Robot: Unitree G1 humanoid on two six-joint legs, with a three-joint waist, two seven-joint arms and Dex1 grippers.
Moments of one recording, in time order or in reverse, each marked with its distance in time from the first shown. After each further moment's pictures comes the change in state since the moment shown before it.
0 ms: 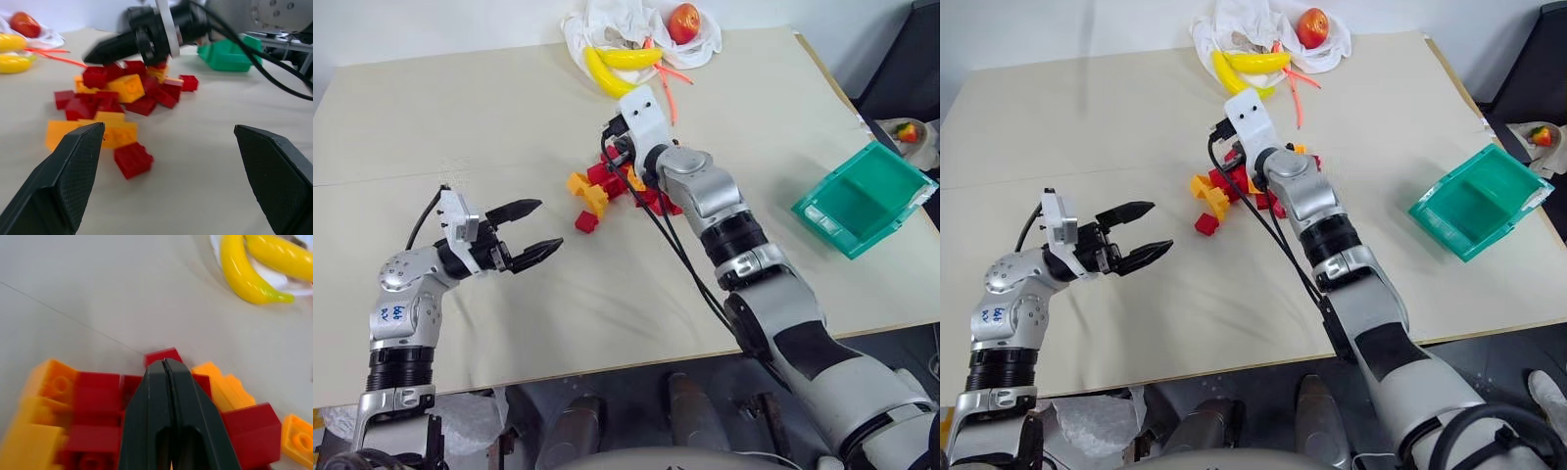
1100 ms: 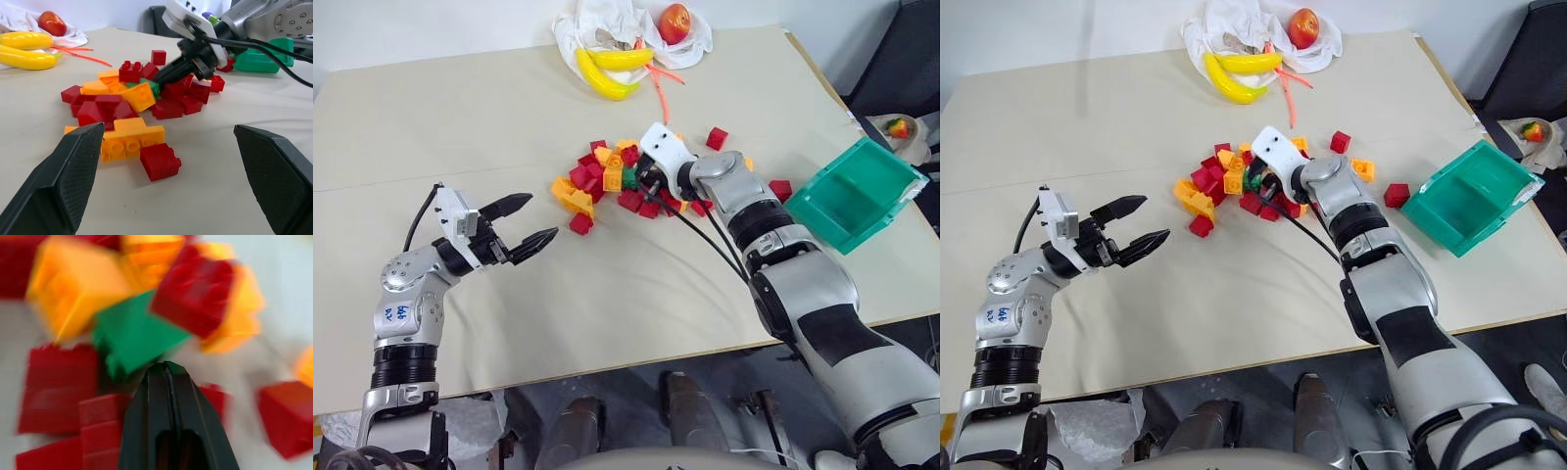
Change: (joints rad) left arm 0.004 -0.017 0.006 0.032 0.020 -0.035 0.078; right arm -0.003 -0.162 0.088 0.183 -0.201 -0.174 0.528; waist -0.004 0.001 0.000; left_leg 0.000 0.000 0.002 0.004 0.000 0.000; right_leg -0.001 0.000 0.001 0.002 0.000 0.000
